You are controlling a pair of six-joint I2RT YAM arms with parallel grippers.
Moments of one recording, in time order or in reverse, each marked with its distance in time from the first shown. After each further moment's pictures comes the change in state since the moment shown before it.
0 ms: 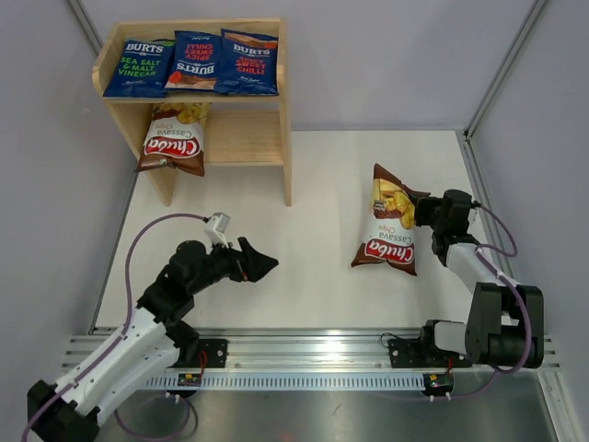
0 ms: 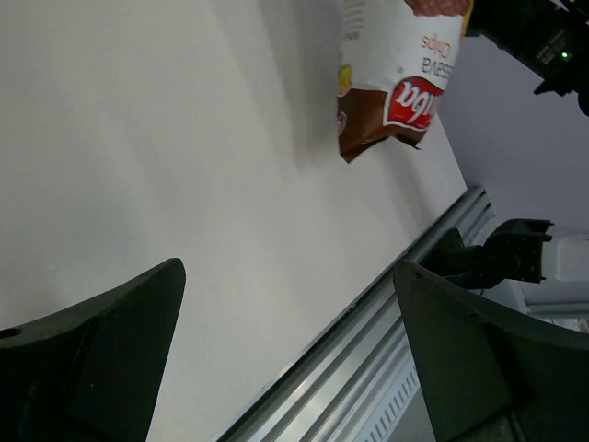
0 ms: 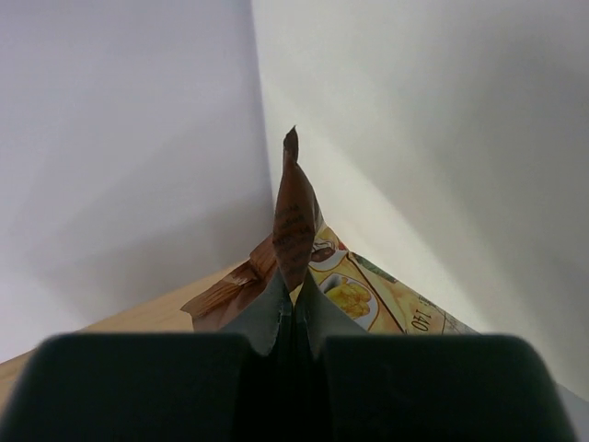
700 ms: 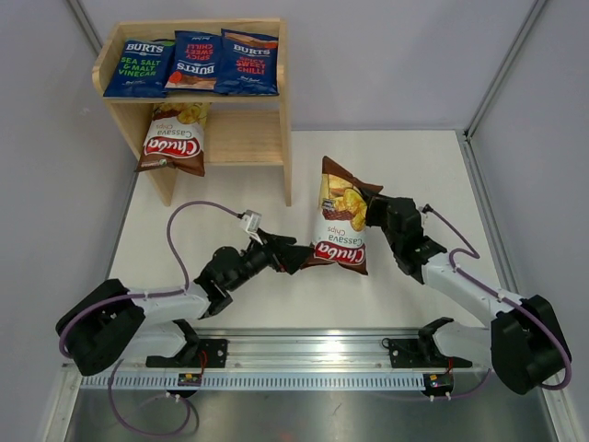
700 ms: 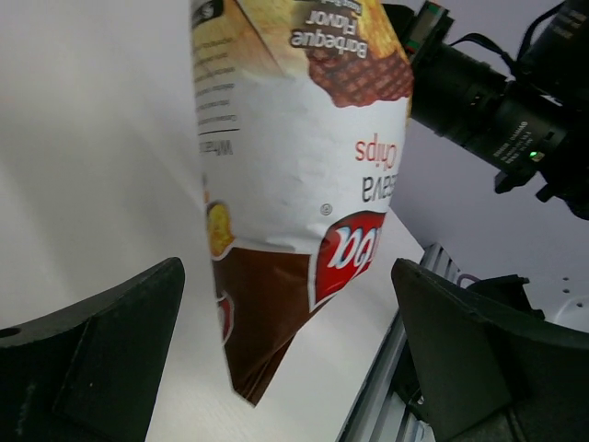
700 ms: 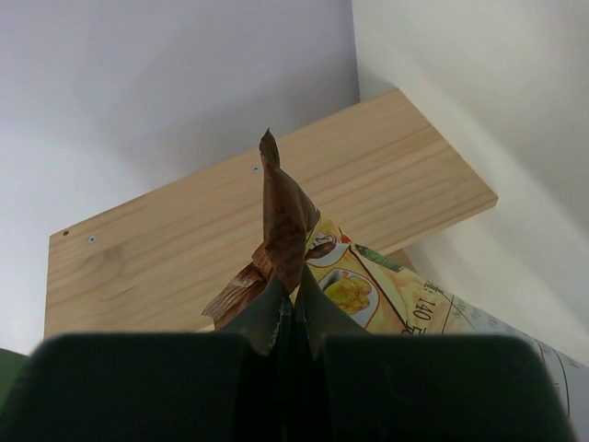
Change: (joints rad) left arm -0.280 0.643 -0.159 1.161 -0.198 -0.028; right arm 0.583 -0.127 0.031 -0.013 0.411 0.415
